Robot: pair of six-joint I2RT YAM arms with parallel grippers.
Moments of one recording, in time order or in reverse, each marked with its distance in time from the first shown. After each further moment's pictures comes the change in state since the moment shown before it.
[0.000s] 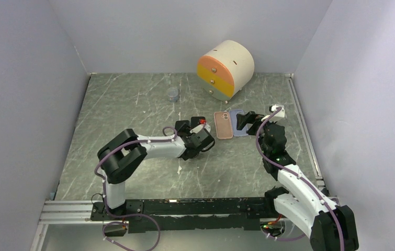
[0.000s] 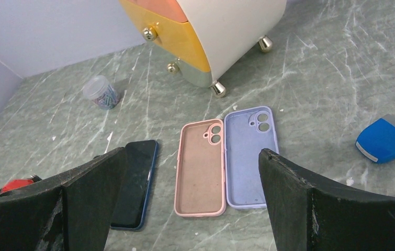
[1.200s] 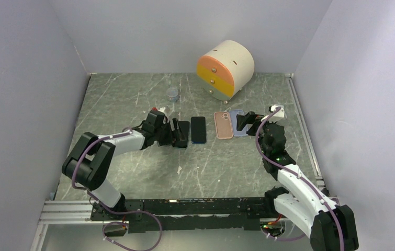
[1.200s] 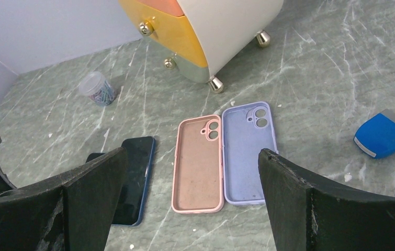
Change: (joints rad) left arm 0.514 -0.289 -0.386 0.457 0.977 -0.499; right arm -0.001 0.003 0.000 -0.016 0.001 0.000
